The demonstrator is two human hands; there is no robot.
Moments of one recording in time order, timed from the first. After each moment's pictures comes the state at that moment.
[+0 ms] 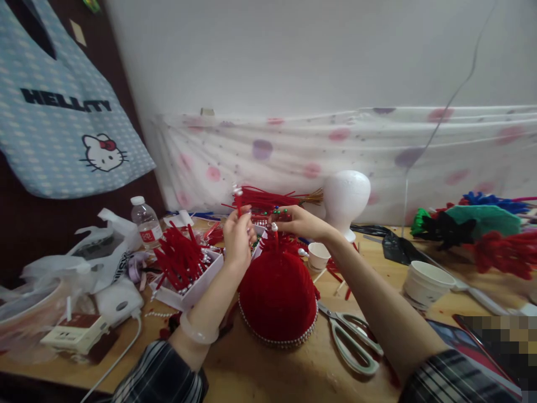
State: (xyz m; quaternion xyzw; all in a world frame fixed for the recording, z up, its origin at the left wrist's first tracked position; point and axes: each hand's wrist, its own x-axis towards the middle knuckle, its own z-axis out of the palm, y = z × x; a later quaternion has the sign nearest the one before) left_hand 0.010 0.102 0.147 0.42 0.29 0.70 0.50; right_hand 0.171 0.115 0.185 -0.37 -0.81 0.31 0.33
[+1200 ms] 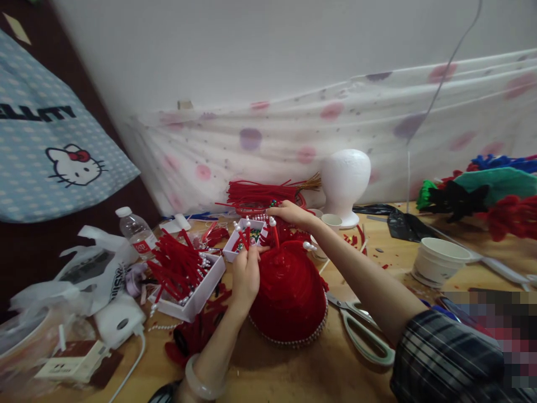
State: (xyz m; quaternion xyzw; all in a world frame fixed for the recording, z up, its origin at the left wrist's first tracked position) left_hand 0.009 0.083 0.078 0.57 0.49 0.56 0.34; right_hand 0.168 0.166 0.150 -0.52 -0.67 0.38 0.37
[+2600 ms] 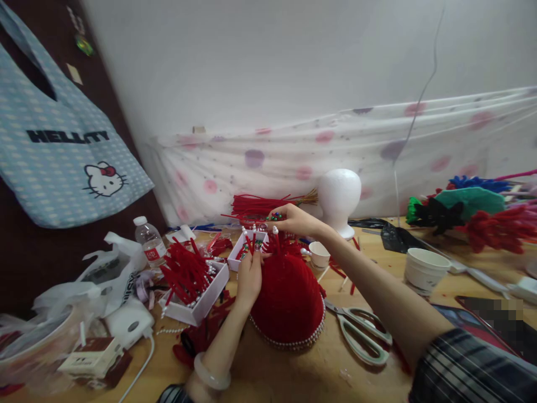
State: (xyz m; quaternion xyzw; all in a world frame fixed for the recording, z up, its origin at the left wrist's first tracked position) left_hand 0.007 0.088 0.080 0.57 0.46 0.58 0.35; right_hand 0.162 0.100 0.198 -0.42 -0.79 0.28 0.34
